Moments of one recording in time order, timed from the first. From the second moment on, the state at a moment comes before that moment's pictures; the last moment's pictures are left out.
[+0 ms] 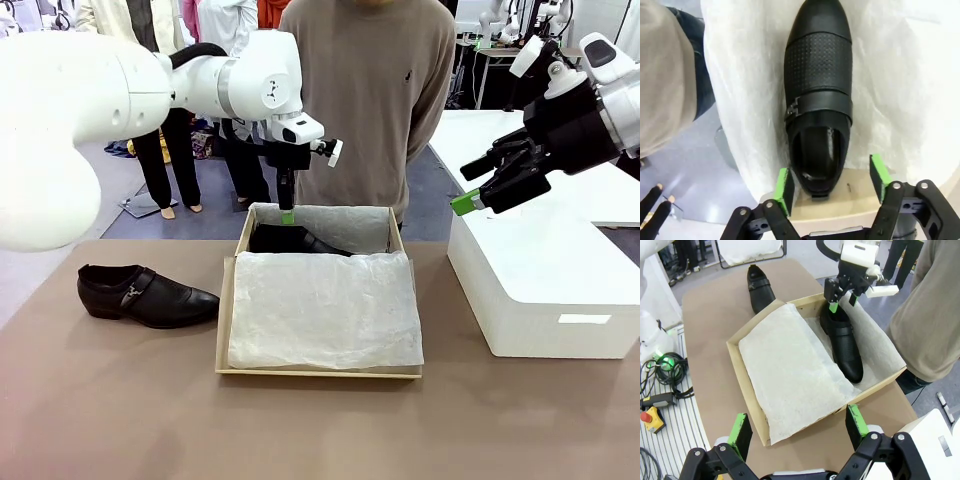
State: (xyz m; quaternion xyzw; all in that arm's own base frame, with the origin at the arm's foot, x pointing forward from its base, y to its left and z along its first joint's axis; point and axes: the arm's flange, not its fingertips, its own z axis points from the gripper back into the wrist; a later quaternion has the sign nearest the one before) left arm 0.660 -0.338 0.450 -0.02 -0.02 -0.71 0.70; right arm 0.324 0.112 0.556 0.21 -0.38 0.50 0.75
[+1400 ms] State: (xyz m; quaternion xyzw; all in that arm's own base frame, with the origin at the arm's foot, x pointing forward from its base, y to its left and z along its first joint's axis) left arm 0.654 -0.332 0.472 -0.02 -0.02 -0.72 0.70; right arm 0.324 0.112 0.556 0.21 -0.38 0.50 0.75
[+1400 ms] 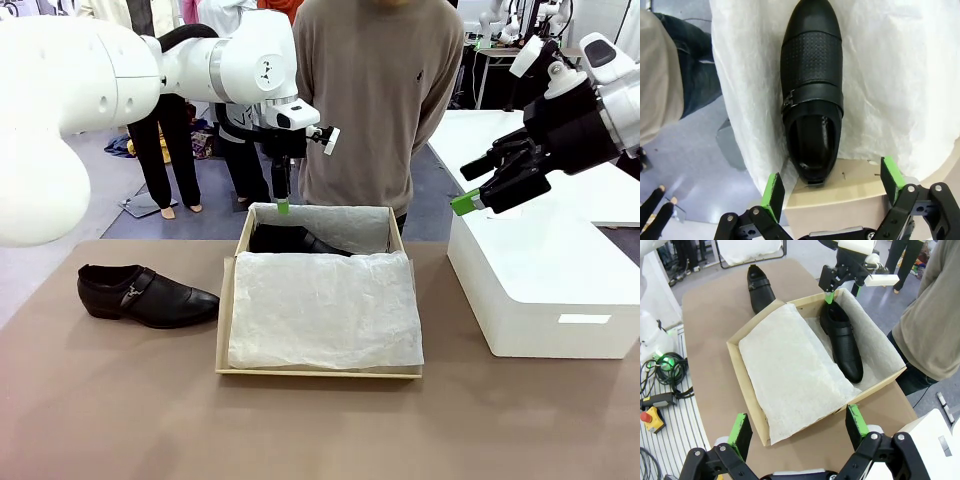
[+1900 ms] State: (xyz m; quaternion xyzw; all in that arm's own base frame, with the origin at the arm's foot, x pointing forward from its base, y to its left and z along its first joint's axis) left arm 0.601 -0.285 0.515 0.02 -0.02 -0.73 0.68; right arm 0.324 0.112 0.556 0.21 -0.38 0.50 0.75
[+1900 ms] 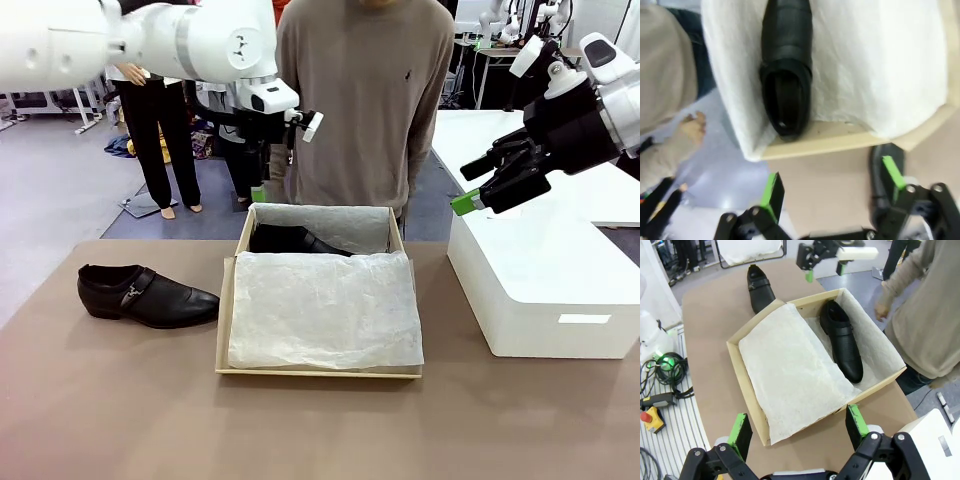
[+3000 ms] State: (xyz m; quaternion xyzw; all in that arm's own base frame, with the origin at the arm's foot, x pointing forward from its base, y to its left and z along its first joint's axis) left arm 0.564 -0.114 0.495 0.02 -0.06 -0.71 0.71; right arm 0.324 0.112 0.556 0.21 -0.38 0.50 0.75
